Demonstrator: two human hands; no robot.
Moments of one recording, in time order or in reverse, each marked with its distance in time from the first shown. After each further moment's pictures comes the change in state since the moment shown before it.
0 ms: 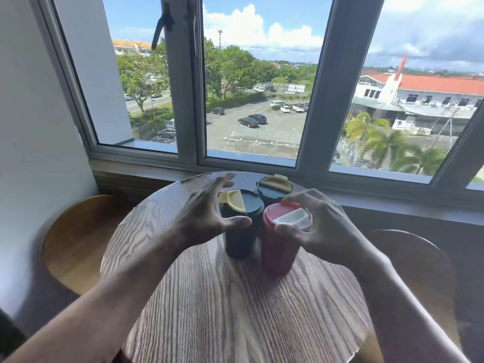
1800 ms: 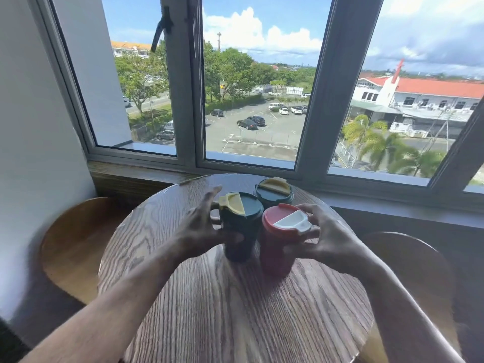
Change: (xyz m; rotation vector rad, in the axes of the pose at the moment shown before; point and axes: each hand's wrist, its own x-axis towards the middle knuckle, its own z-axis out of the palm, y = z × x) left_hand -0.005 -0.032 0.020 -0.262 -0.055 -0.196; right_hand -0.008 0.026 0.007 0.442 -0.162 0.197
